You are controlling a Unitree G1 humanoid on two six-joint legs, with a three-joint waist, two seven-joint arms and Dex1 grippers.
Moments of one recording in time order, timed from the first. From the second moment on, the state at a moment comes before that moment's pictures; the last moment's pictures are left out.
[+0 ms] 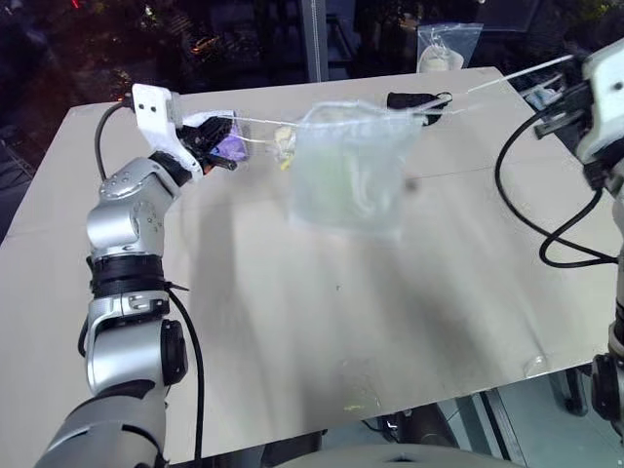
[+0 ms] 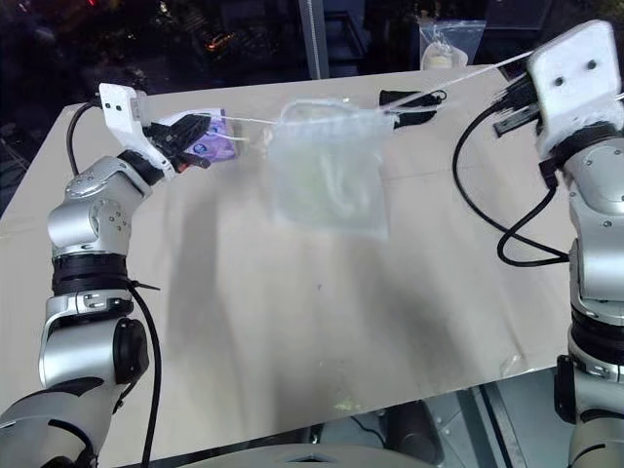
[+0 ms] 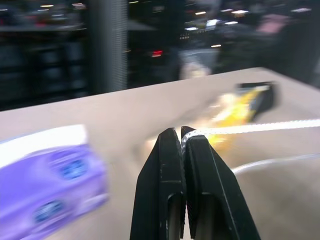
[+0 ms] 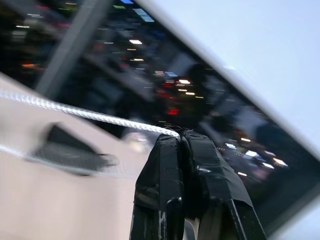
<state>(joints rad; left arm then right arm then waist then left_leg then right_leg) -0.84 0.59 0.27 0.51 -0.36 0.33 -0.52 -0.60 -0.70 -0.23 -0.51 -0.05 0.71 0.24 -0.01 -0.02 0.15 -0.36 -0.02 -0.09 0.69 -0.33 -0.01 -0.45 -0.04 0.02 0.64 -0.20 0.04</state>
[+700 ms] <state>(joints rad) -1.02 0.66 0.31 0.96 -0.35 0.13 -0.47 -0.42 -0.82 -0.41 -0.11 -0.06 0.43 0.19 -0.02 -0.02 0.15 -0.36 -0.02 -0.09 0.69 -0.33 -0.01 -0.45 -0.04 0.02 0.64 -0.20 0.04</state>
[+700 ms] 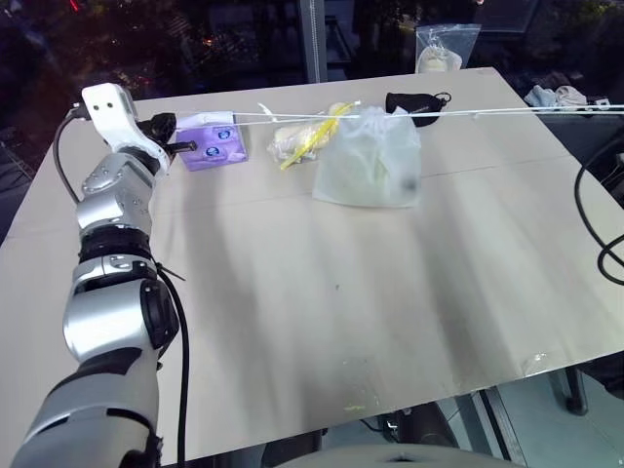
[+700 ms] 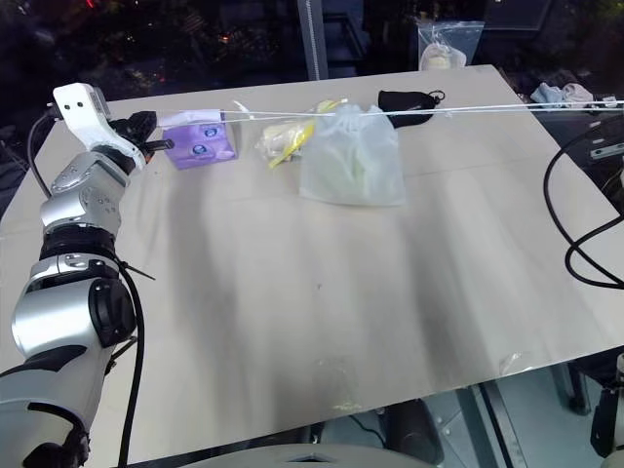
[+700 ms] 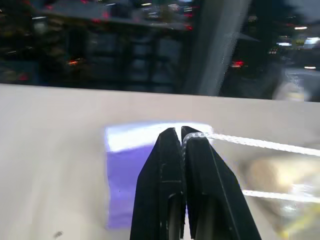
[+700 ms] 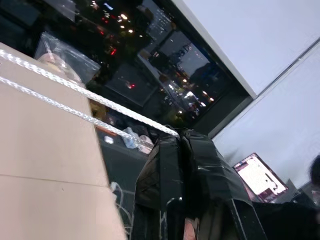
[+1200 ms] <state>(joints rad) -0.42 0.49 0.04 0.09 -0.59 0.60 -0.84 -0.02 -0.72 -0.02 -0.66 0.47 0.68 0.64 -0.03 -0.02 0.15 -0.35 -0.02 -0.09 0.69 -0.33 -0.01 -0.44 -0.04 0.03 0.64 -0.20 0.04</state>
